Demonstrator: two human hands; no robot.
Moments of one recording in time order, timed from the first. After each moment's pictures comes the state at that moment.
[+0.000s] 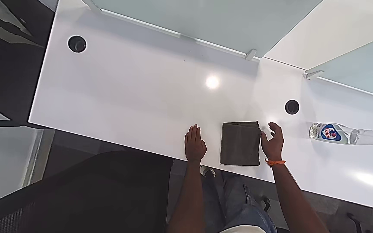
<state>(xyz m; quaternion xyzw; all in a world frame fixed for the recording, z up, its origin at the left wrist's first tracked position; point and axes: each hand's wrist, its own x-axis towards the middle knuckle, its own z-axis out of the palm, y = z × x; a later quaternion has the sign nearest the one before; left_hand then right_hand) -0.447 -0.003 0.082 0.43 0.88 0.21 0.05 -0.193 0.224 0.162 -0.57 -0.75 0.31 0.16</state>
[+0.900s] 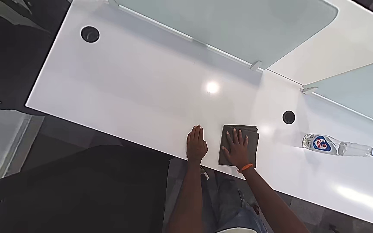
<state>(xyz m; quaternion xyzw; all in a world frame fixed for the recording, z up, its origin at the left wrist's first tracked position) -0.444 -0.005 0.082 0.43 0.88 0.21 0.07 -0.261 0.136 0.120 -0.34 -0.93 0.10 -0.09</state>
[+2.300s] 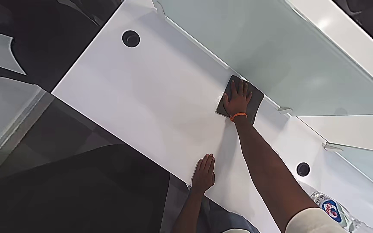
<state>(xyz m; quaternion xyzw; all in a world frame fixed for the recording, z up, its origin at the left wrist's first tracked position) -0.444 -0.003 0.091 0.43 0.88 0.20 0.07 -0.637 0.335 0.106 -0.35 -0.94 0.06 0.00</state>
